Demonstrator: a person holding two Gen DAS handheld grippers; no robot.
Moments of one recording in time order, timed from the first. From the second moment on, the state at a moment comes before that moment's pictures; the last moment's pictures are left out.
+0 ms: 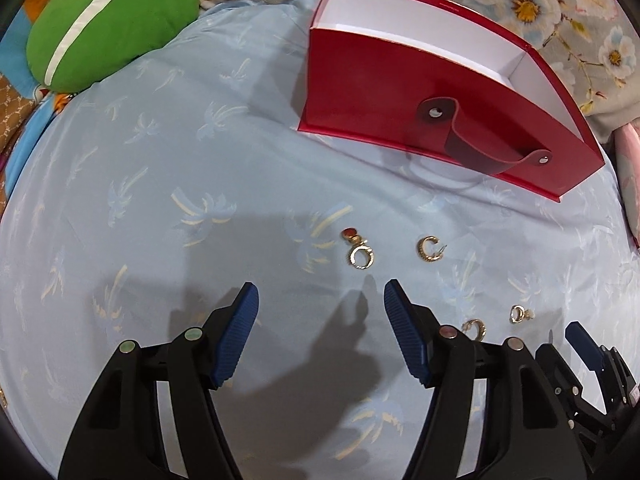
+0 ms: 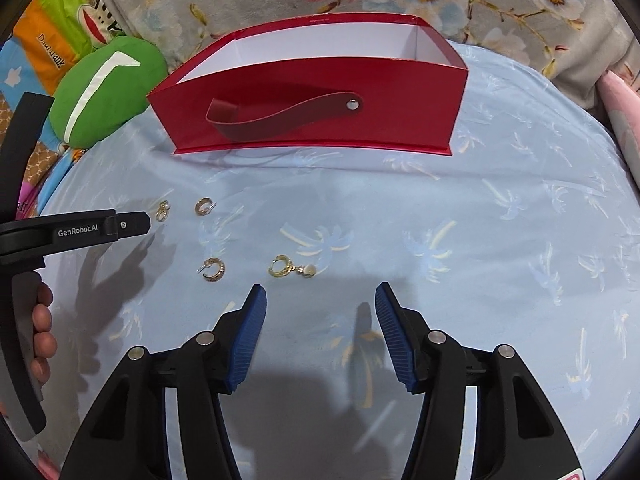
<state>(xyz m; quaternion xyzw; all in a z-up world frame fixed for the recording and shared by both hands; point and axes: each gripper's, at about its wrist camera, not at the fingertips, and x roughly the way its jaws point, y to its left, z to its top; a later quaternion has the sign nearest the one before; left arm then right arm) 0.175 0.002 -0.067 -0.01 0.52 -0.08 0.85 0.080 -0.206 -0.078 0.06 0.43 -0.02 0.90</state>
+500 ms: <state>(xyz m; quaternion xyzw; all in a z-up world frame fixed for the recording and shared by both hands) 0.178 0.013 -0.074 -0.03 0.53 -0.08 0.84 0.099 -0.198 -0.085 0.07 0.44 -0.01 0.89</state>
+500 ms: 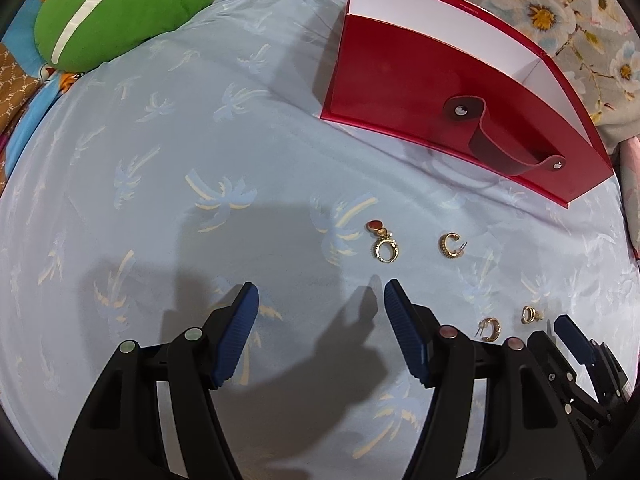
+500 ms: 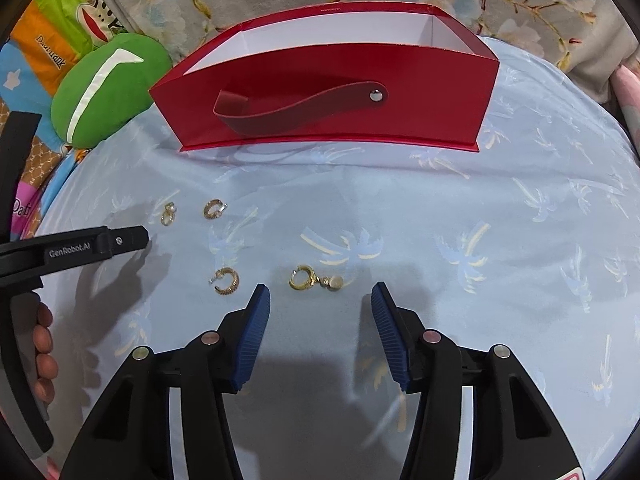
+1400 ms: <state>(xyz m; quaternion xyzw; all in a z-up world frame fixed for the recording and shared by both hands) 0.180 0.016 -0.057 -0.04 0.51 -0.08 0.85 0.118 -0.144 -0.093 0.02 0.44 0.05 0.89</state>
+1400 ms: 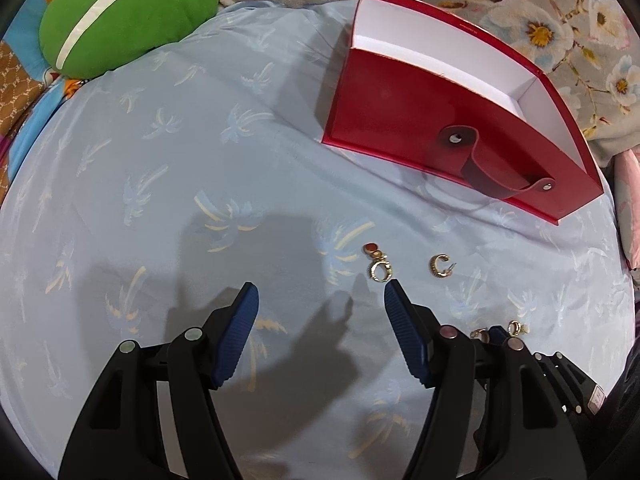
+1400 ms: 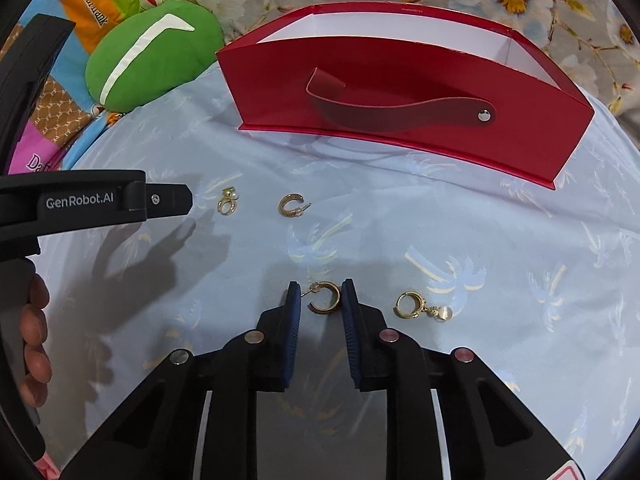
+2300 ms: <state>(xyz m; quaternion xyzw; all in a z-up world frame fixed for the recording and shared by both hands) 0.189 -0.100 -0.077 0.09 0.49 -0.16 0.85 0.081 -0.215 -0.069 0.09 0.43 0.00 0.90</state>
